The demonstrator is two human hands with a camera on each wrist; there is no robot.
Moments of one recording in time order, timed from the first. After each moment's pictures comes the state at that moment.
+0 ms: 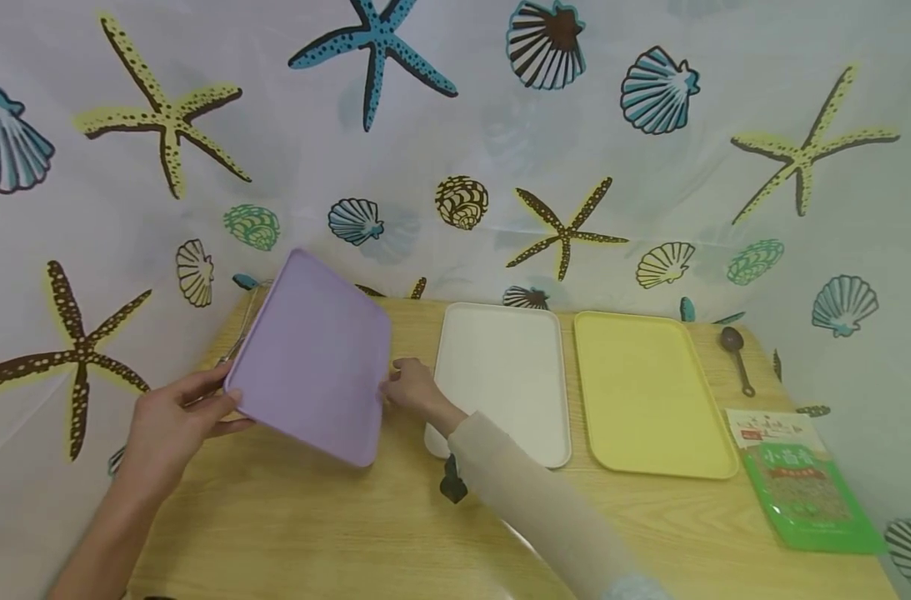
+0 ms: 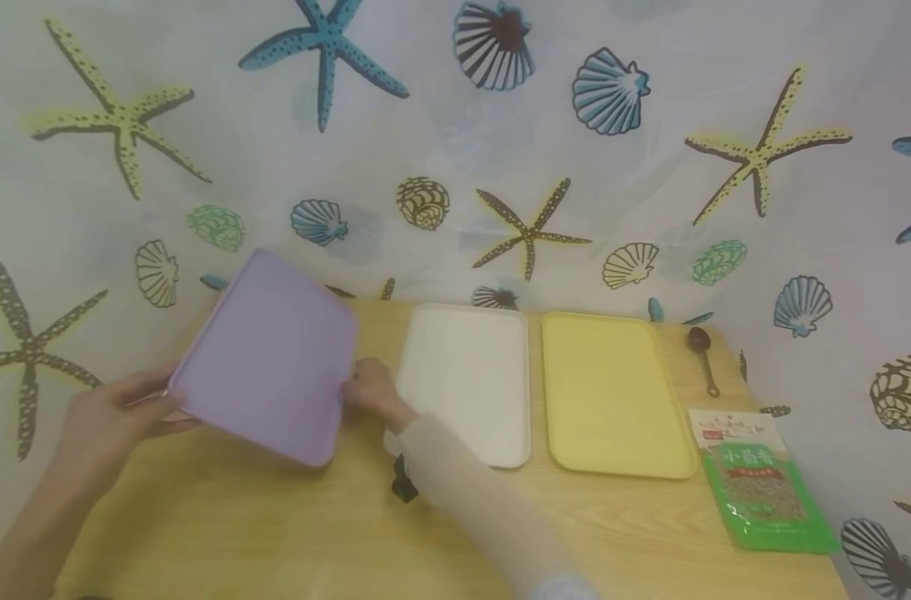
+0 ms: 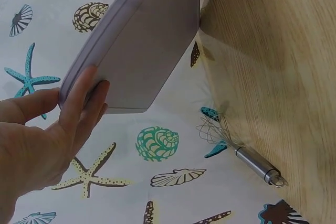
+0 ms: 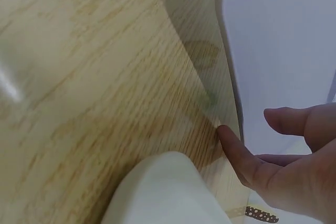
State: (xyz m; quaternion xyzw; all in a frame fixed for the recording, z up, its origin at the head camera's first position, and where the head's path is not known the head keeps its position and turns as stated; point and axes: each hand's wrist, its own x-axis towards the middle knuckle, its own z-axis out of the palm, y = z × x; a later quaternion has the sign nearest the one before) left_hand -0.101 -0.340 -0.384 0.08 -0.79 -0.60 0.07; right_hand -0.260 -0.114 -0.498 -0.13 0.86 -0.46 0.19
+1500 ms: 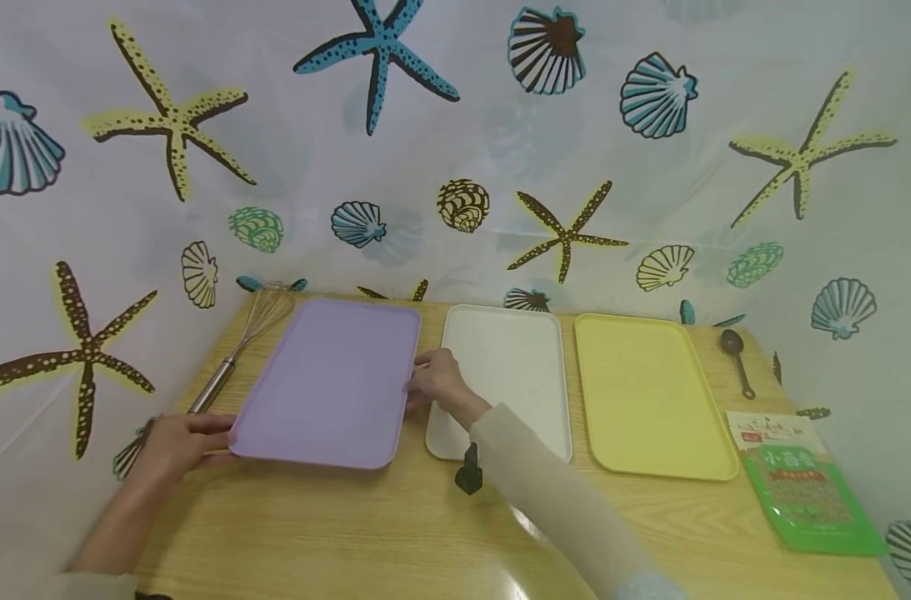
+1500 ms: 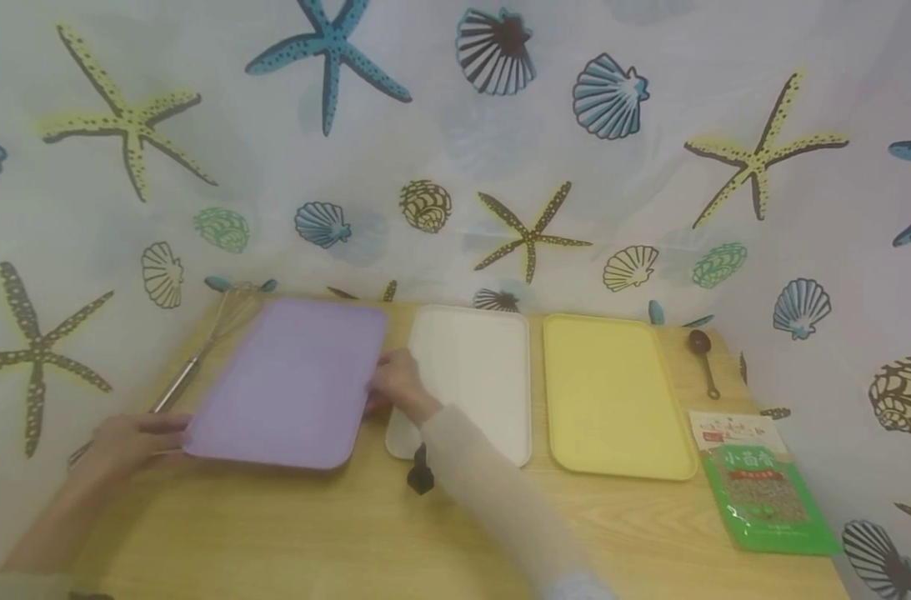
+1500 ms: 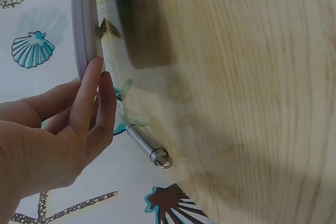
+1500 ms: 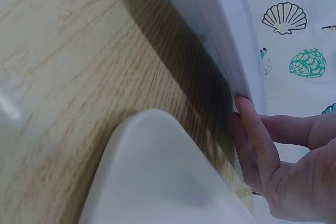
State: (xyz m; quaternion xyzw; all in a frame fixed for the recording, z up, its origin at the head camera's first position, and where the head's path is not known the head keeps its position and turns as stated) left_hand -0.116 -0.402 -0.465 0.14 -0.79 -0.59 -0.06; right_hand -0.271 -0.089 -0.489 -0.03 0.76 -0.62 0.22
